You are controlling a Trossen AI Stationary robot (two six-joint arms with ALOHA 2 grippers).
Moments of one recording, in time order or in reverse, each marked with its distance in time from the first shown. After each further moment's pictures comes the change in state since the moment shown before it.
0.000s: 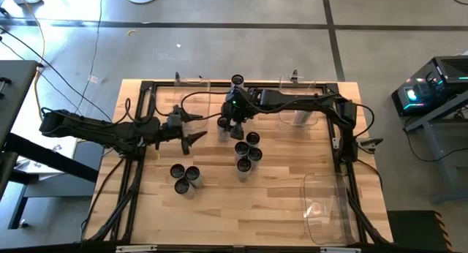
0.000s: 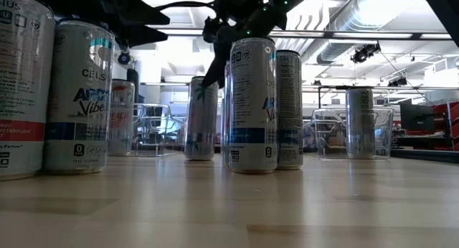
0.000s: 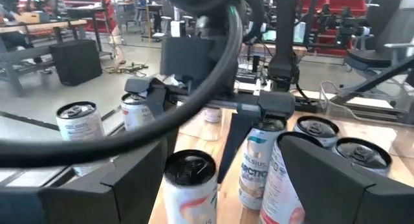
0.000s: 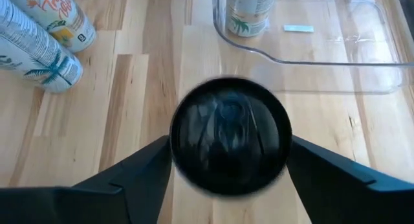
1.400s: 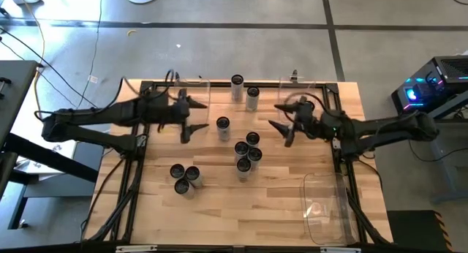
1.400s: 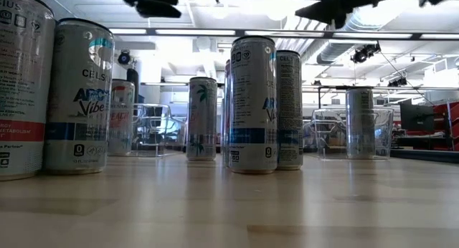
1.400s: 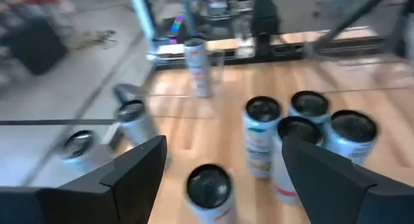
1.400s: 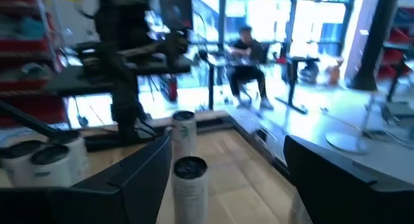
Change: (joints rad) left arm 0.196 0.156 0.505 -0.618 0.325 0.221; right arm 0.265 -1.055 -1.099 0.961 0.548 0.161
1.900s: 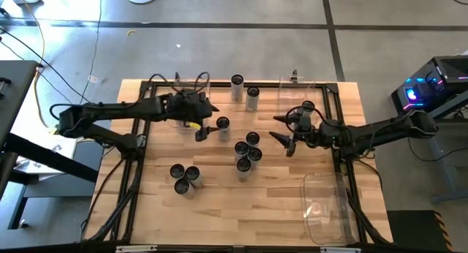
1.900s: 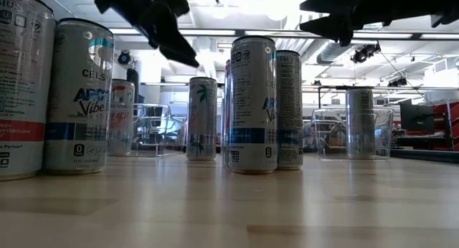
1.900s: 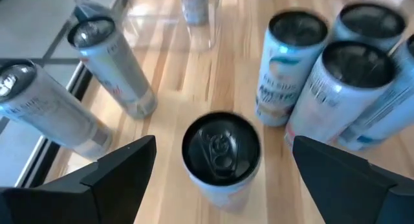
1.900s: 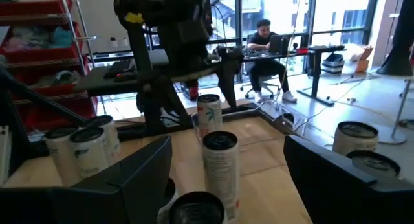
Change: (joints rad) left arm 0.117 0.284 0.014 -0.004 0.094 0.047; right arm 0.054 0.005 -0.130 0.109 0.000 0.080
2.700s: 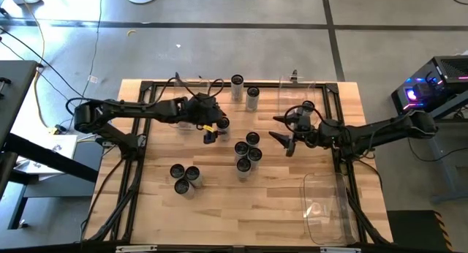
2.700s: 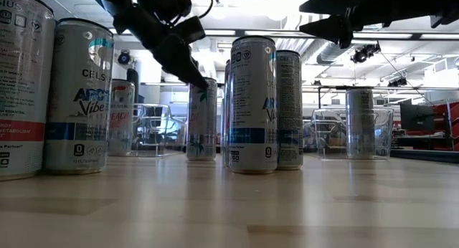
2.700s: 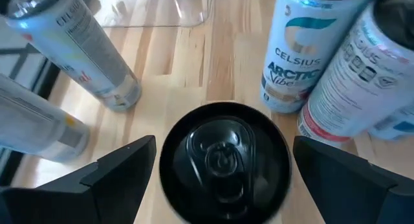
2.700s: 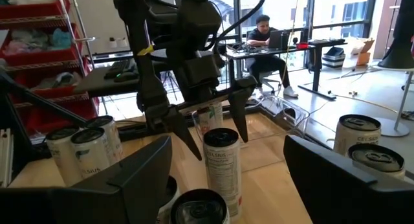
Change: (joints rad) left arm 0.004 0.191 0.000 0.111 0.013 0.035; right arm -0.001 0.008 0.000 -0.009 0.000 0.040
